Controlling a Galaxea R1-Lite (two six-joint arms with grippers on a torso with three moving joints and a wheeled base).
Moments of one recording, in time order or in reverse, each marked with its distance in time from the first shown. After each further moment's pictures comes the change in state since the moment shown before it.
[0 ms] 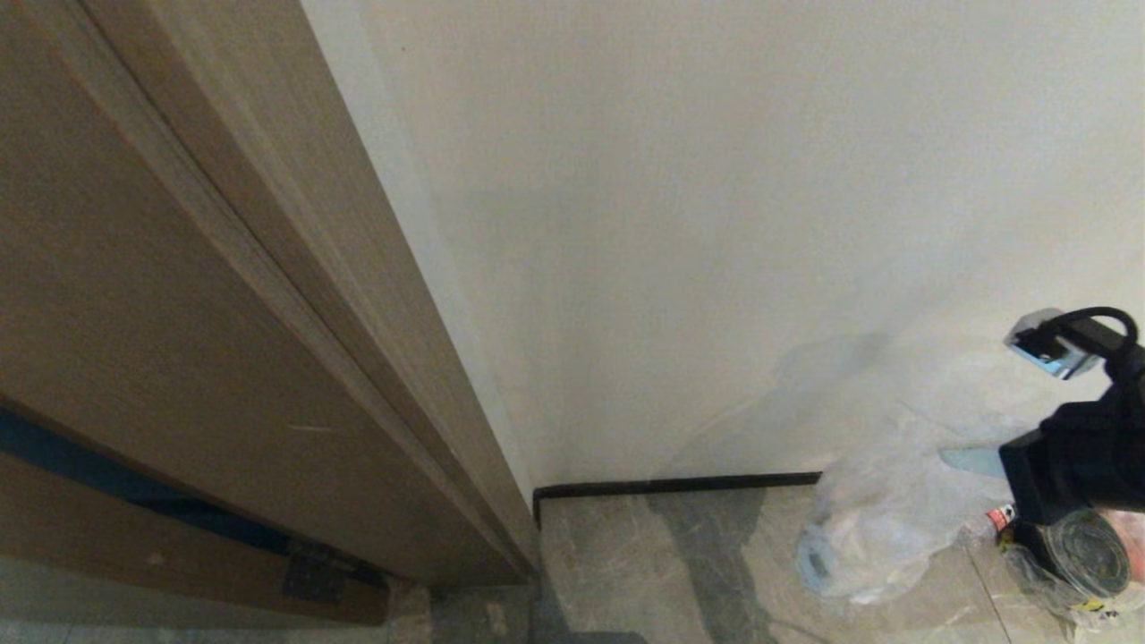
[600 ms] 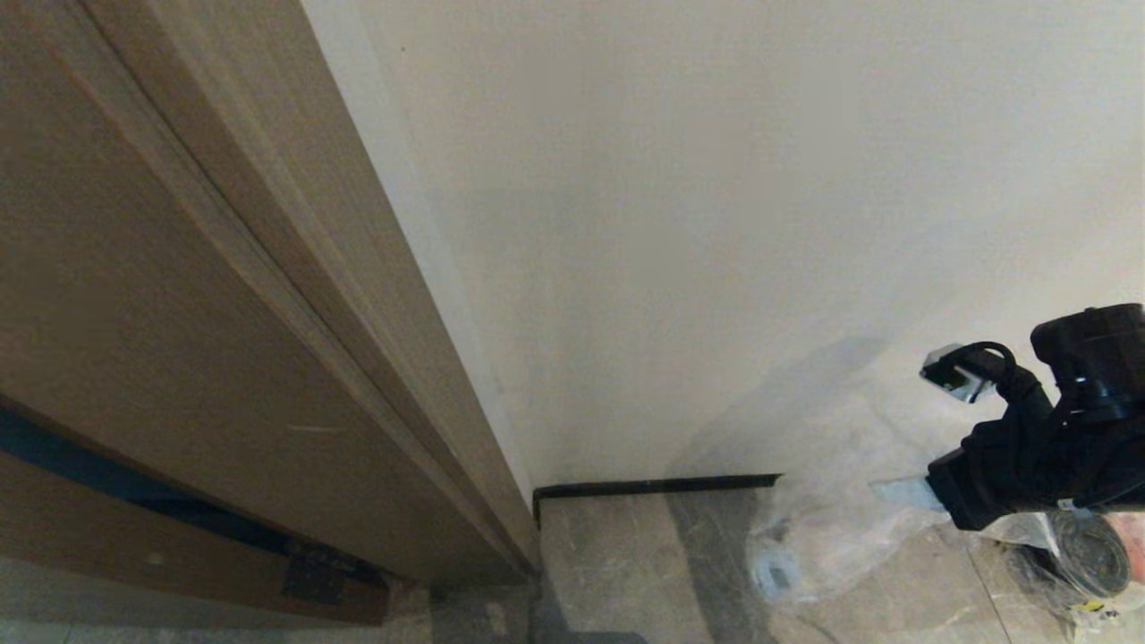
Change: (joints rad) left arm 0.000 0.000 0.000 0.000 0.000 0.000; right arm 0.015 0.196 0.014 -0.066 -0.002 -0.062
